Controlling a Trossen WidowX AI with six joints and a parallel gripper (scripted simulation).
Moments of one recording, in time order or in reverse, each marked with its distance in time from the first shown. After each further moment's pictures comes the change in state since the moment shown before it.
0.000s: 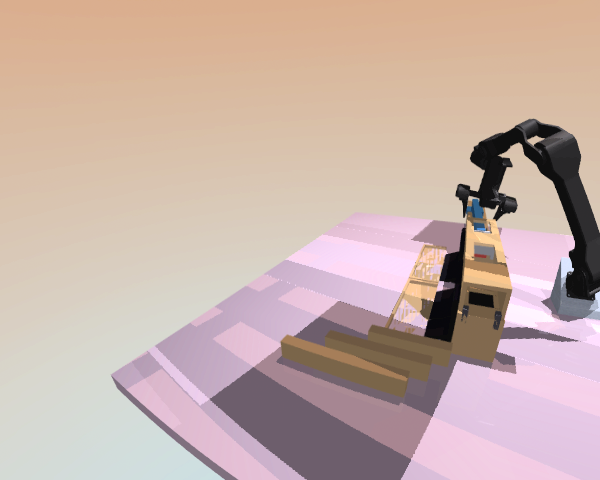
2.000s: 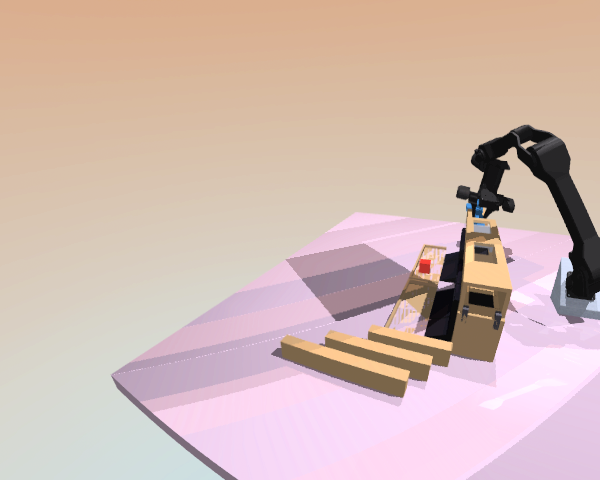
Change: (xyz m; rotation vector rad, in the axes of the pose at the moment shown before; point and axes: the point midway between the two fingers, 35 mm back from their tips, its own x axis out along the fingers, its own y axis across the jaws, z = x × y) arm 0.021 0.005 -0.047 0.002 0.000 -0.001
